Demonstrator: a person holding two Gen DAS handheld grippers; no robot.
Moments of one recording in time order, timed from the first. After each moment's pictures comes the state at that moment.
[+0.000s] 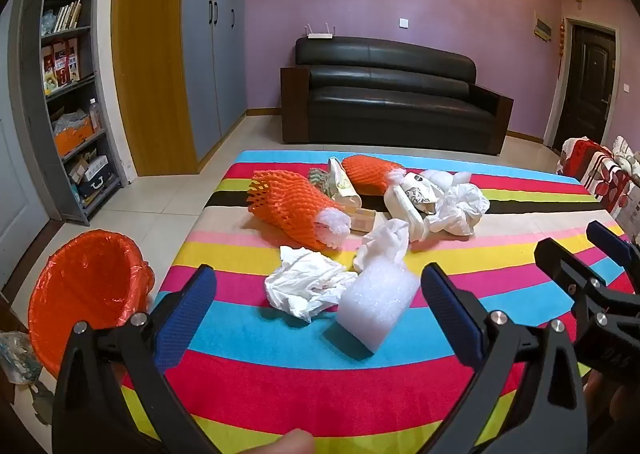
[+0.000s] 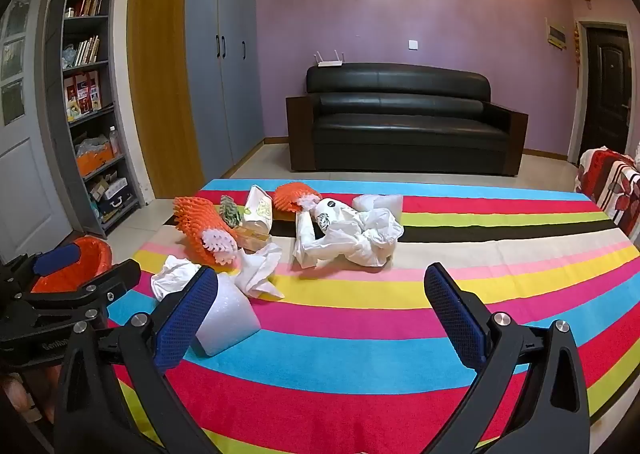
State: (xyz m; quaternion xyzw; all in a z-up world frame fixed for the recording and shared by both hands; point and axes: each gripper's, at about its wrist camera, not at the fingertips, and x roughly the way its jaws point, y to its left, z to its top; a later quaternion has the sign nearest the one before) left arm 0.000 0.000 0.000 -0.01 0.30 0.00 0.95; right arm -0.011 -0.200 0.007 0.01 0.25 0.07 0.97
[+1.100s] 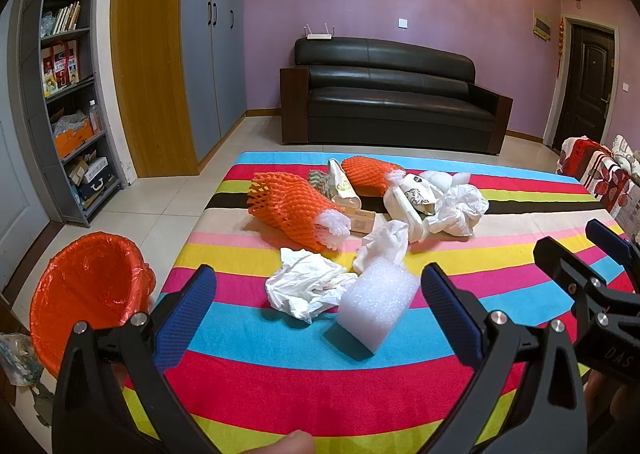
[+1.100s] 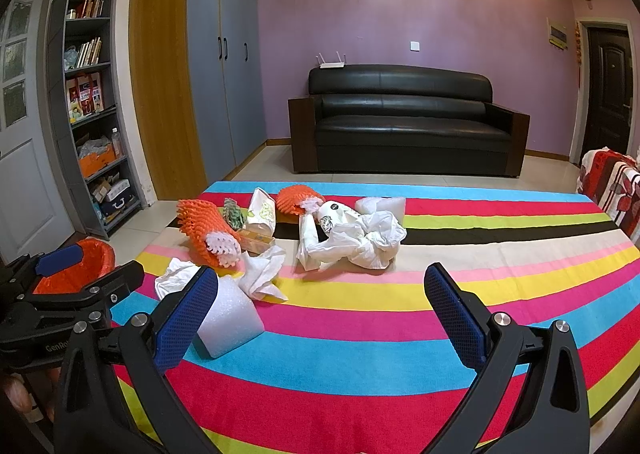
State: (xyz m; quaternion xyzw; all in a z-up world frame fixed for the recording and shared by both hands) left arm 0.001 -0.001 0.001 -0.01 0.30 0.01 0.95; right arm -0.011 -0.197 0.011 0.01 0.25 0.07 0.97
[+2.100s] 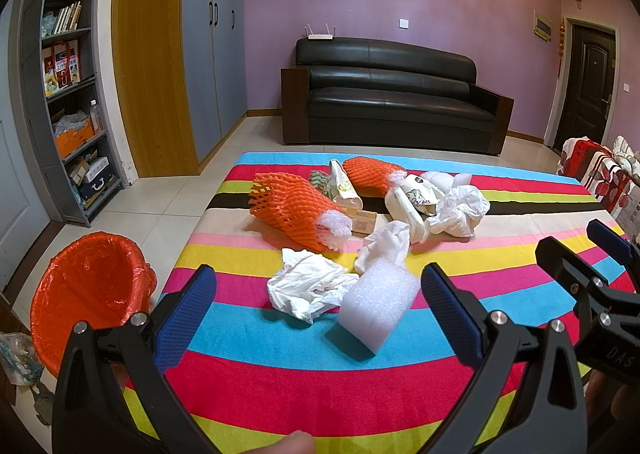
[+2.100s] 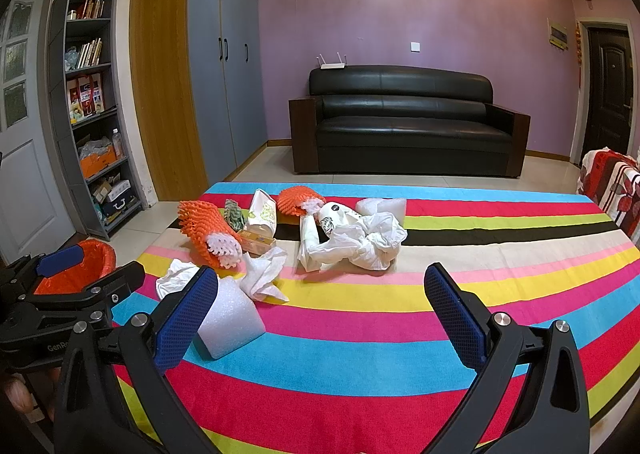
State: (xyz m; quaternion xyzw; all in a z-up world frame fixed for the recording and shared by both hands) left arm 0.001 0.000 0.000 -0.01 0.30 0.00 0.95; right arm -0.012 -0.197 0.011 0.01 0.25 0.07 0.97
